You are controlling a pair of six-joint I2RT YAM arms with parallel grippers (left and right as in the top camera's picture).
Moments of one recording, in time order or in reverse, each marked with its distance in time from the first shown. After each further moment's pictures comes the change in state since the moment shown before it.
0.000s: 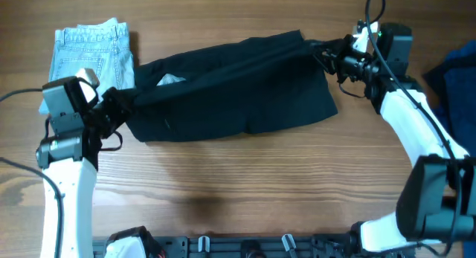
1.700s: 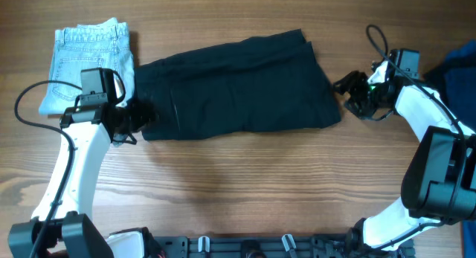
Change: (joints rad) left arm -0.116 0.262 0.048 -0.178 -0.175 0.064; right arm -0.159 0.138 0.008 -0.531 0.302 -0.484
